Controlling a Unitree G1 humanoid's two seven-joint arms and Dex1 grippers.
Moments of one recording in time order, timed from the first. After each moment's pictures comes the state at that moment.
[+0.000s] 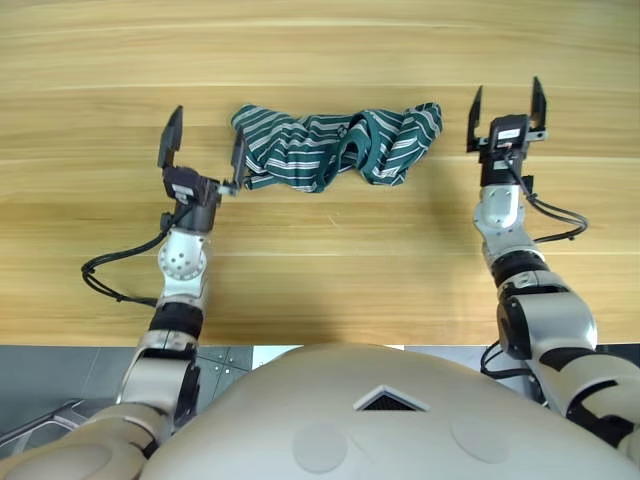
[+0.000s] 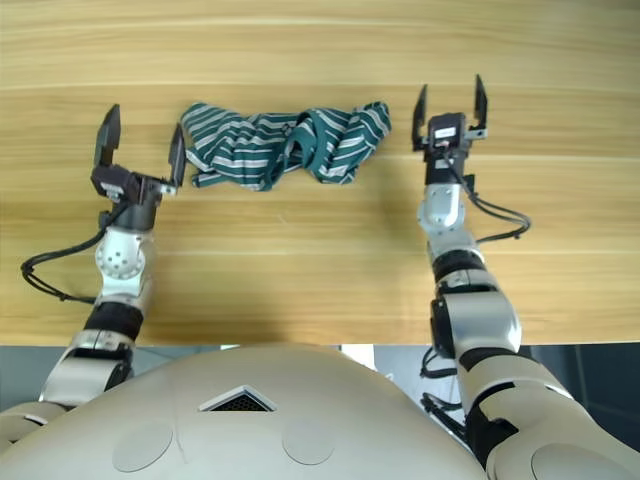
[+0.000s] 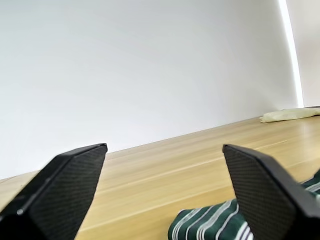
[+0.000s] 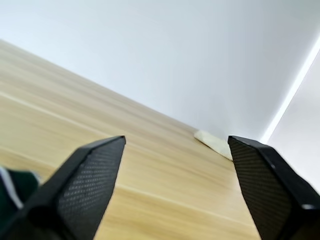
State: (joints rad) left arm -0.11 0.26 -0.12 0.70 -0.06 -0.99 -0.10; right arm -0.36 -0.30 0.08 1.01 -0.21 -0.91 -0.32
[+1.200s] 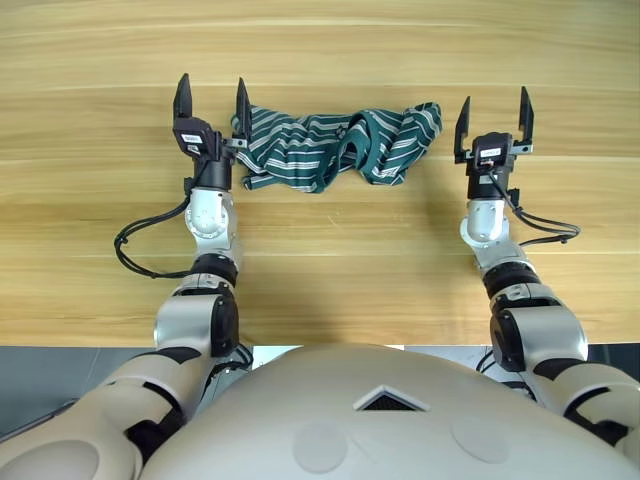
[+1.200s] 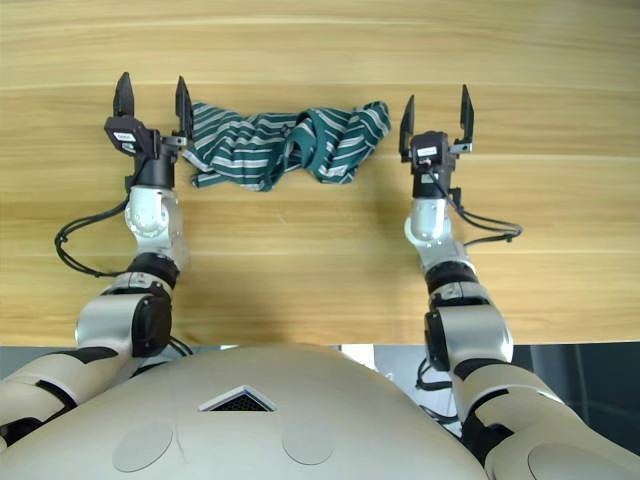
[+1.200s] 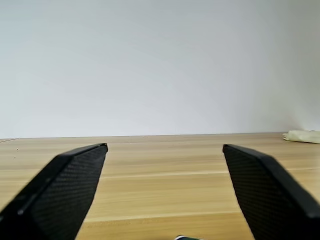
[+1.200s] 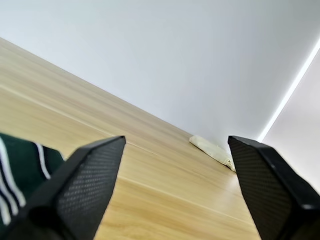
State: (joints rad) left arm -0.37 0.09 0.14 1.07 -0.14 -1.04 -0.23; right arm -0.32 -0.29 0.06 1.02 -0.37 -0.92 -0.47
